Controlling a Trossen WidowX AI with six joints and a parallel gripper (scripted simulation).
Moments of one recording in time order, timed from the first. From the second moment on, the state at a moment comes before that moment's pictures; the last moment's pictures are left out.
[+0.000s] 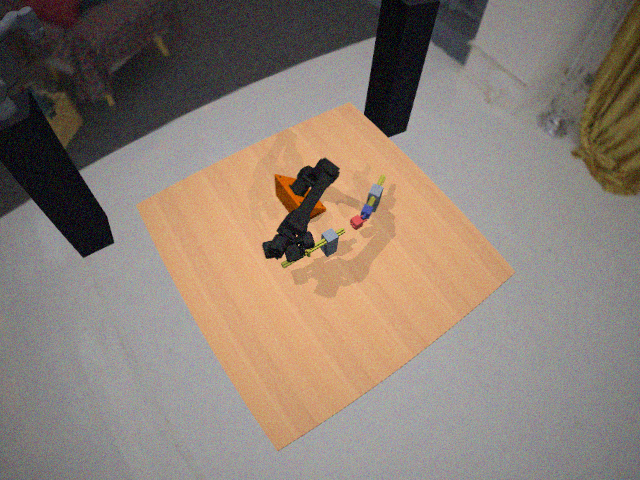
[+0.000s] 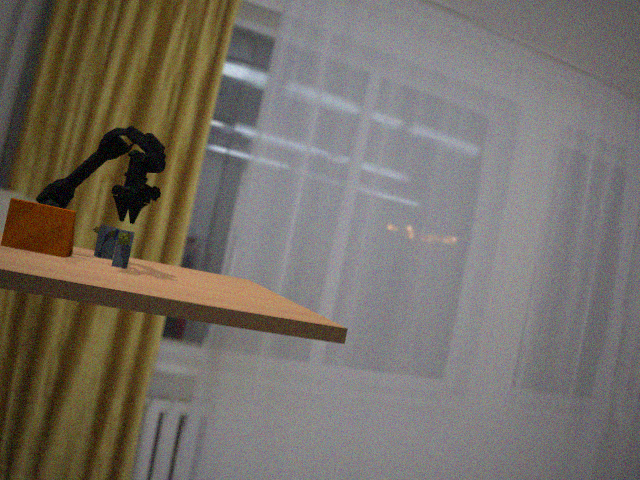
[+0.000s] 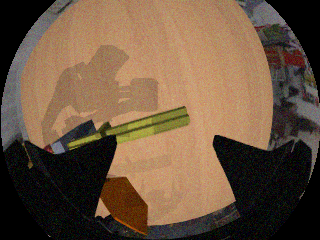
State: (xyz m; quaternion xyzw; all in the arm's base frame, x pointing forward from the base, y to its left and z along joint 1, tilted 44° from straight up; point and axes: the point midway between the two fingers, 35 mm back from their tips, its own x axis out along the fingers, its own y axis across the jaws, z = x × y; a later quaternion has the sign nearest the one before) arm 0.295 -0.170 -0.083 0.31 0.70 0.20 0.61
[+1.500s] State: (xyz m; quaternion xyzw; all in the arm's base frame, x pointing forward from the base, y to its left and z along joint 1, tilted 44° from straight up) arm 0.288 -0.133 -0.124 0.64 0.65 -0.23 0.32
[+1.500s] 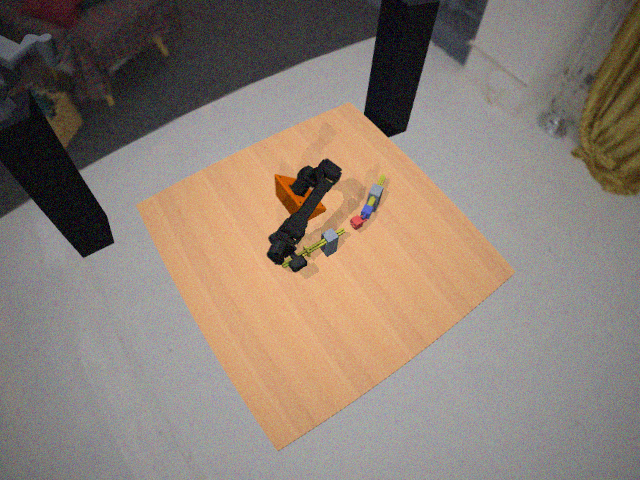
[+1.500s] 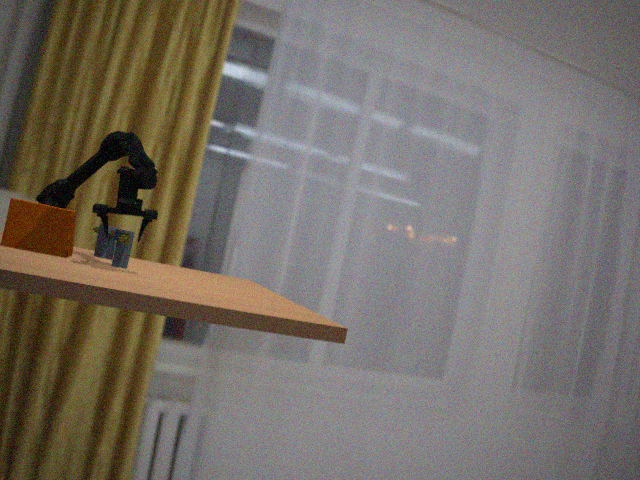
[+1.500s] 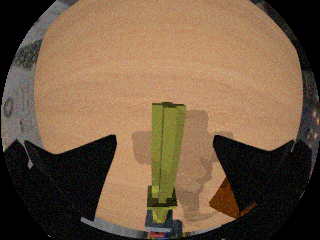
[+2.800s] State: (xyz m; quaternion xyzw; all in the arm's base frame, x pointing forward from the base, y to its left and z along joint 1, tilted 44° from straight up) arm 0.289 -0.110 -0.145 0.64 0.65 -0.24 0.32
